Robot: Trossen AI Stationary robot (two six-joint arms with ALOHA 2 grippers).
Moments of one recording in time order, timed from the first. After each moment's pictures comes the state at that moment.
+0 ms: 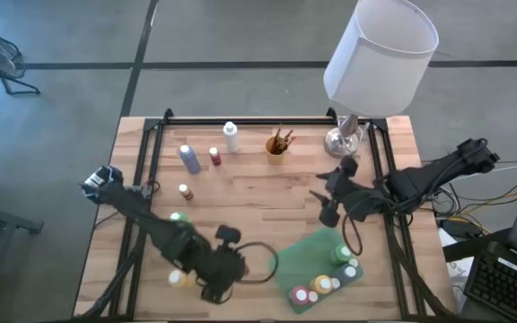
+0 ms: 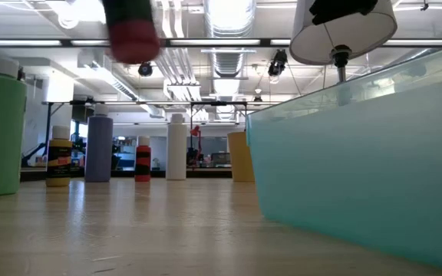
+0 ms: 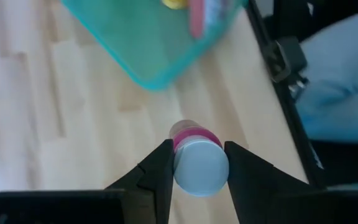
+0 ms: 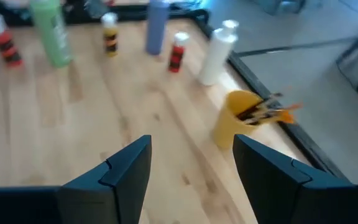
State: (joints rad) left arm -0.59 1.72 1.65 -0.93 -0.20 -0.28; right arm 0.41 1.17 1.08 -0.69 0.76 0.43
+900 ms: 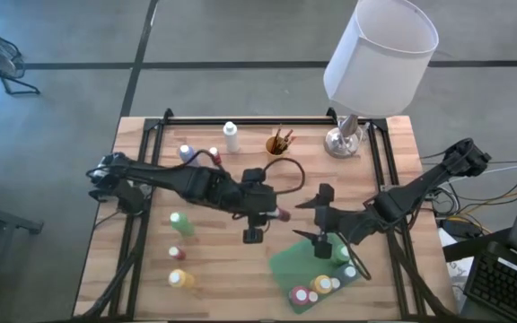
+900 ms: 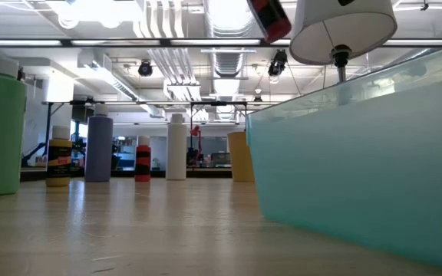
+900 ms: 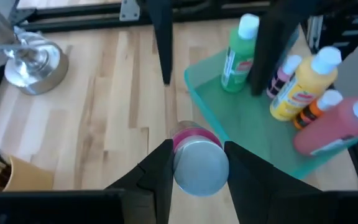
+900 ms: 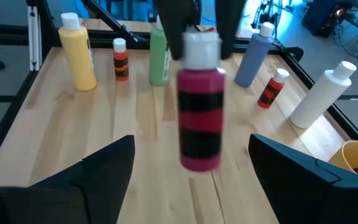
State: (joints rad) left arm -0.23 1.72 1.81 -0.81 -0.19 -0.11; right arm 0.52 1.29 1.01 -0.27 0.62 0.27
